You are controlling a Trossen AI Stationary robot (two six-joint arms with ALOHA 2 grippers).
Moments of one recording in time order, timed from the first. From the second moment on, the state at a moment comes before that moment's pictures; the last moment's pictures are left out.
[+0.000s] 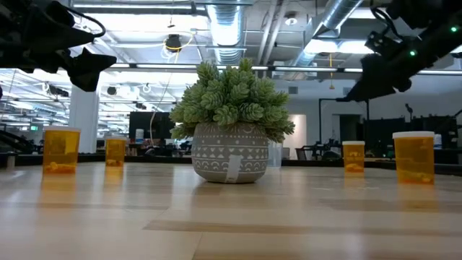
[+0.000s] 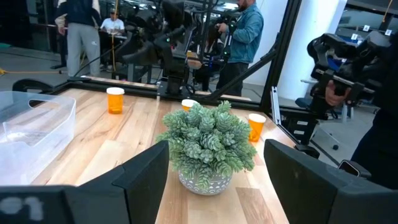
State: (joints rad) left arm -0.11 0.01 0.01 0.02 -0.01 -0.18; right arm -0.17 0.60 0.40 -0.38 0.57 0.20
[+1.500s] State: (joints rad) left arm -0.11 0.01 0.01 0.02 -0.01 -0.18; right arm -0.48 0.92 0.52 -0.44 0.00 0.33
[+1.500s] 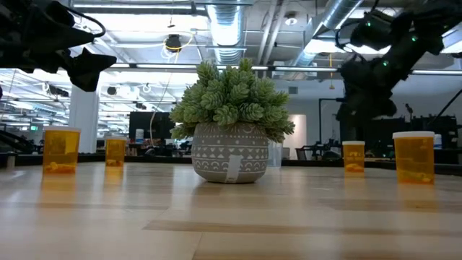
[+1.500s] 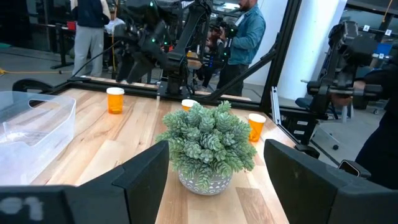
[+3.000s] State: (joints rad) left arm -0.11 0.01 0.01 0.02 -0.01 -0.18; right arm -0.49 0.92 0.76 -0.47 -0.08 0.07
